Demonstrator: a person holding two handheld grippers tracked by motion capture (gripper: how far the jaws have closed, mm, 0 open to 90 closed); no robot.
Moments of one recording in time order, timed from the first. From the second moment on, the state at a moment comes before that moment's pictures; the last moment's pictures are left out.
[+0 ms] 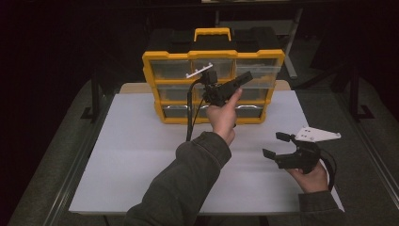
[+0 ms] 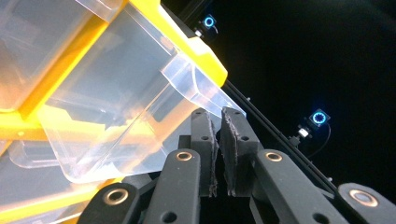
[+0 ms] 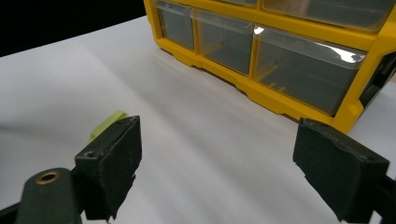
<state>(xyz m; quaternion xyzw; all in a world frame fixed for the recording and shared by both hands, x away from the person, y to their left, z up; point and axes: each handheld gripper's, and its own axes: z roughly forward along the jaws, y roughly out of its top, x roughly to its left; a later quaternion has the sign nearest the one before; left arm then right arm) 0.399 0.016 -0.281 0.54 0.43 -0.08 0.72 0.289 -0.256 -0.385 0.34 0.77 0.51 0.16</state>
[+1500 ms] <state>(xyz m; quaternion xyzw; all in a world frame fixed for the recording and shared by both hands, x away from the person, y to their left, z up) 0.382 0.034 -0.225 0.76 0.21 0.04 0.61 0.290 -0.251 -0.388 0.34 0.78 0.50 0.15</state>
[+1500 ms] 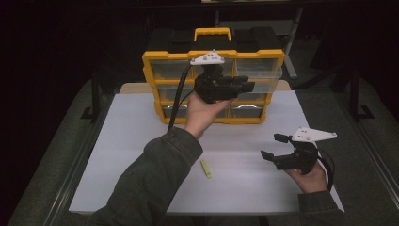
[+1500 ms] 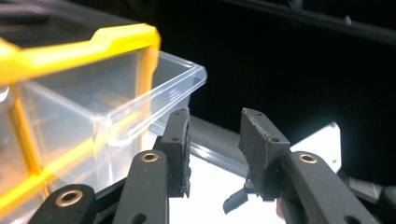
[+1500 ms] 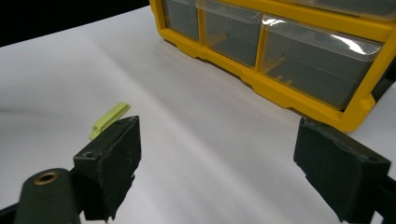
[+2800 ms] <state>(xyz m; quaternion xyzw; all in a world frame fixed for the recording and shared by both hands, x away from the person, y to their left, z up) 0.444 -0.003 -0.174 0.90 0.05 0.07 0.43 0.291 -0.253 -0.387 0.33 0.79 0.50 0.14</state>
